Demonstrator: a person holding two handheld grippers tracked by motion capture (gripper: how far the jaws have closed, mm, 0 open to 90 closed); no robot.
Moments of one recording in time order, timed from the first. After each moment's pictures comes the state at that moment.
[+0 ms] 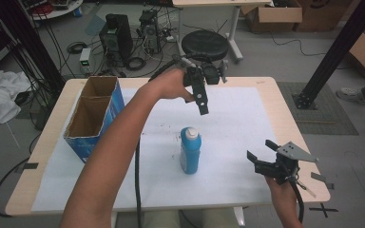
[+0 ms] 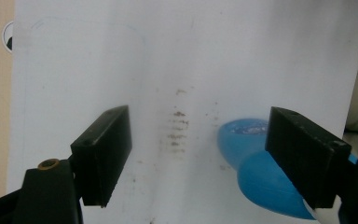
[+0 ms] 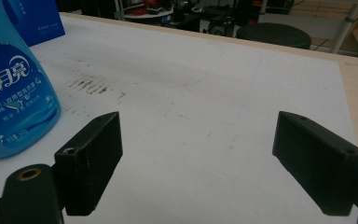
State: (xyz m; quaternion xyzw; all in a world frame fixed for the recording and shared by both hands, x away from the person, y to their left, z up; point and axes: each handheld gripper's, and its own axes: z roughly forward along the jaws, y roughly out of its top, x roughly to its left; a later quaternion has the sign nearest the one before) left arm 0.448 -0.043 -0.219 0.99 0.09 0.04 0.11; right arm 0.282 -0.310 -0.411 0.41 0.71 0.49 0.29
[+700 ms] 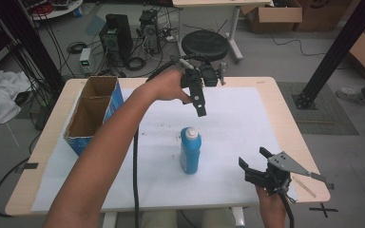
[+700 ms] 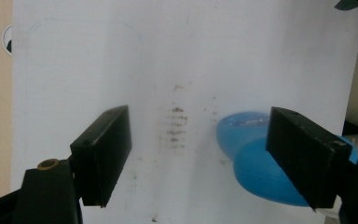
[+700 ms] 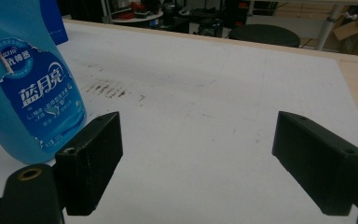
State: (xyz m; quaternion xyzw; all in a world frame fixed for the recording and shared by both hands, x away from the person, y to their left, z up) left arm 0.439 -0.036 -0.218 0.99 0.07 0.04 0.11; right arm 0.249 -0.274 -0.408 0.44 0.69 0.49 0.30
